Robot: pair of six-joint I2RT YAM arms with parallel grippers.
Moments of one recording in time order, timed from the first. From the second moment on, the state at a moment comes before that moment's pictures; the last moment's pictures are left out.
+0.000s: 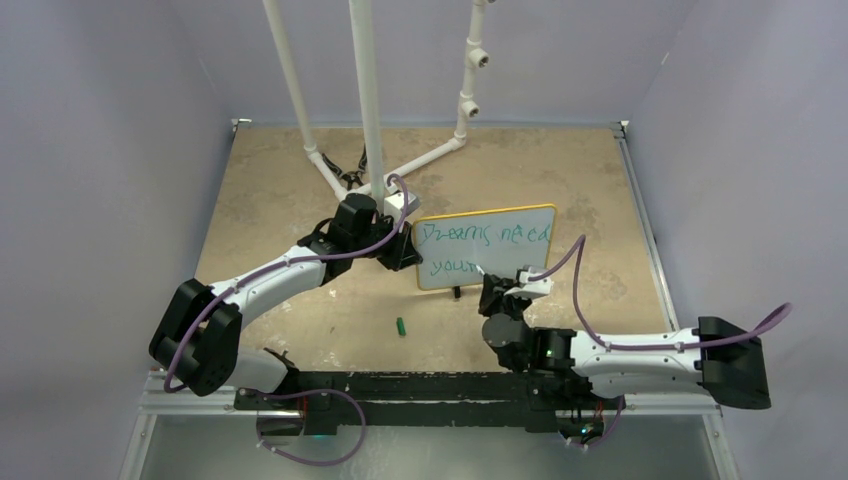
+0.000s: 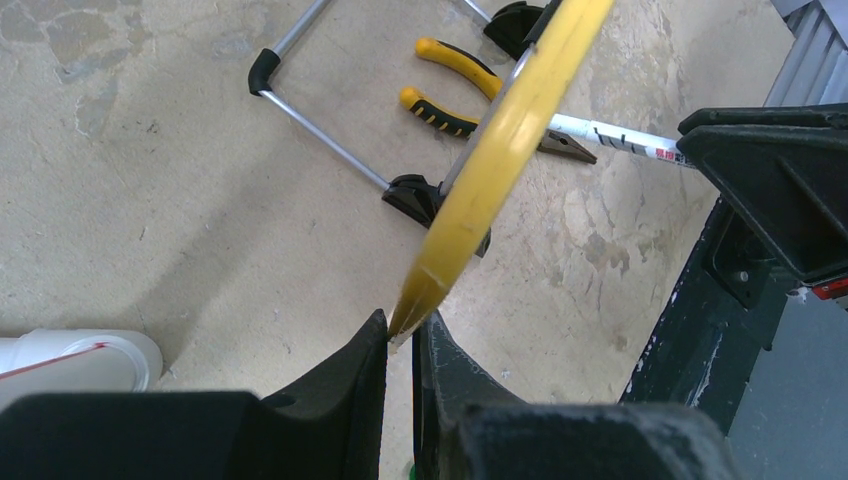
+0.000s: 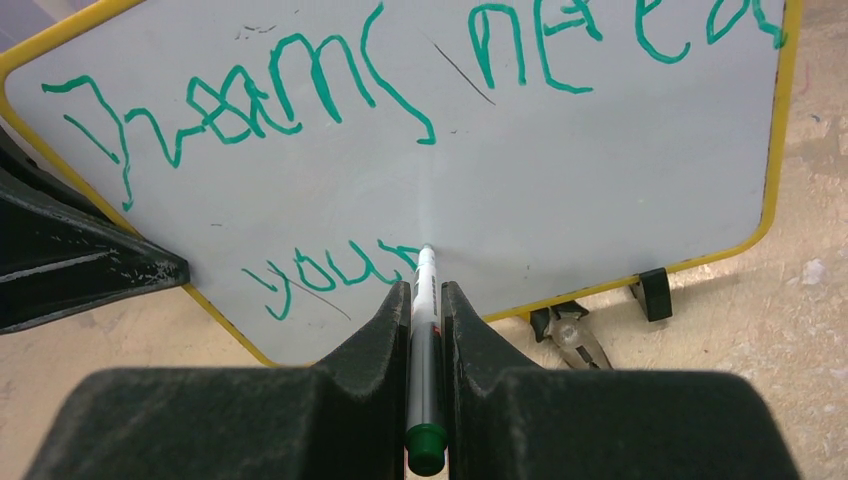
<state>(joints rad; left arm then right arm) -0.59 1.39 0.82 -0.03 0.46 -0.18 1.33 0.96 0.32 0.23 1.30 0.77</state>
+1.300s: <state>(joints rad) -0.60 1.34 1.19 -0.37 0.28 -0.06 1.05 0.52 0.44 0.02 0.76 0.45</state>
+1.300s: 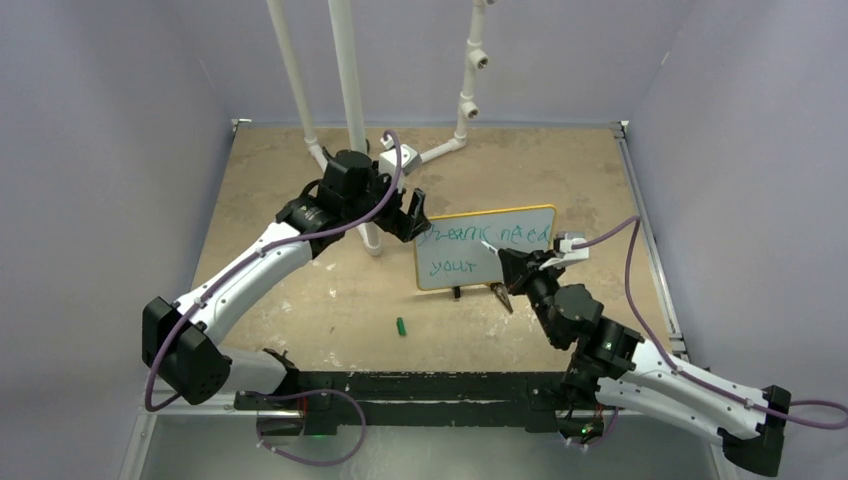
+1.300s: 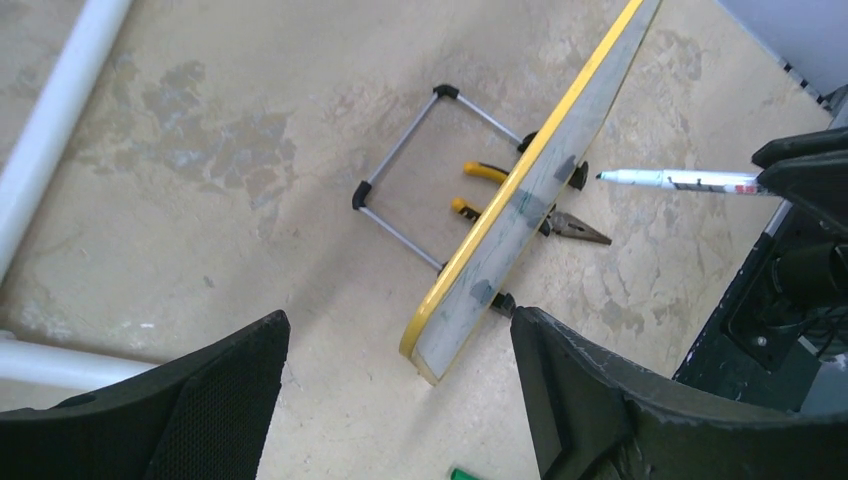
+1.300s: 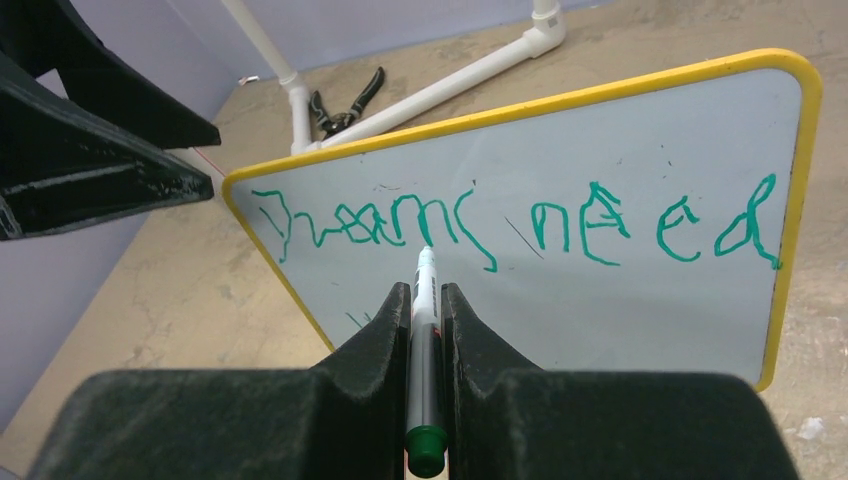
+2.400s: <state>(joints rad) -0.70 1.69 1.45 -0.32 0.47 0.02 1.01 0.68 0.53 -0.19 0.74 0.60</state>
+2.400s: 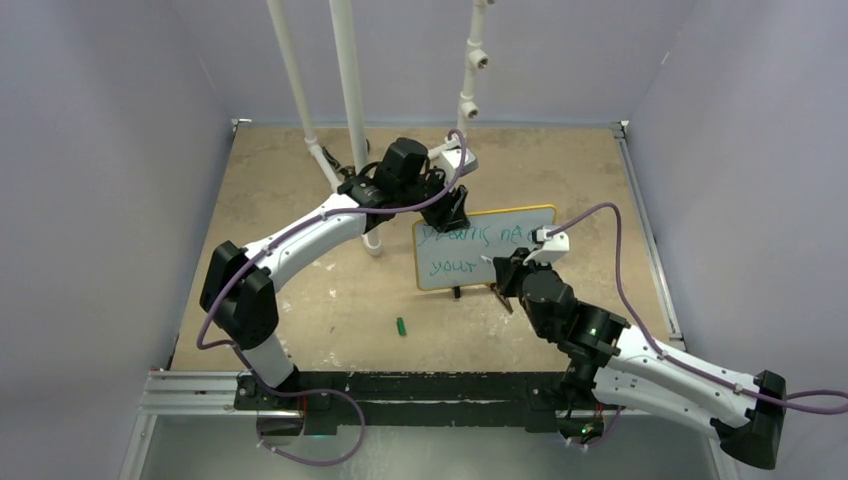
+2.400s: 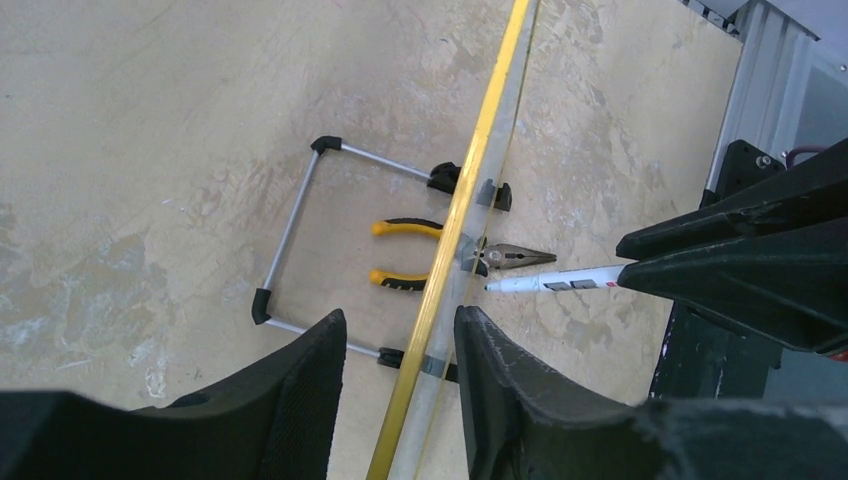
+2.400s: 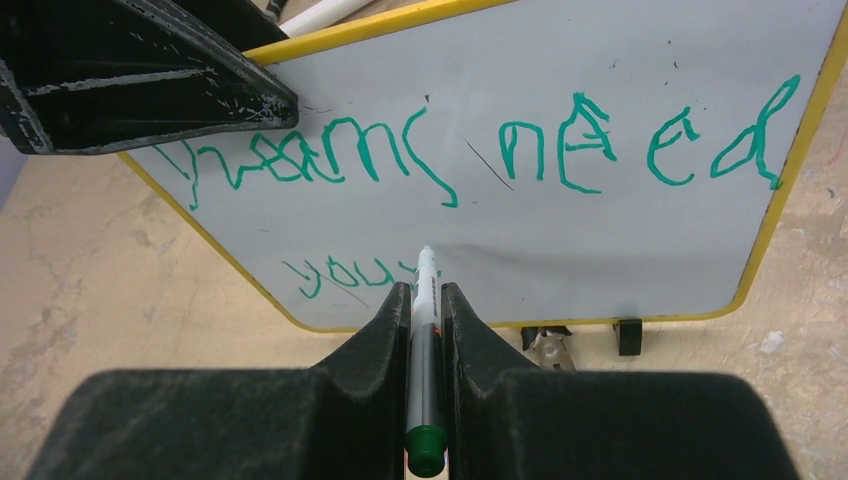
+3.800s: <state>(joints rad) -0.63 1.68 1.45 -0.44 0.65 0.18 1.01 0.69 0.48 -0.10 0.72 0.58</state>
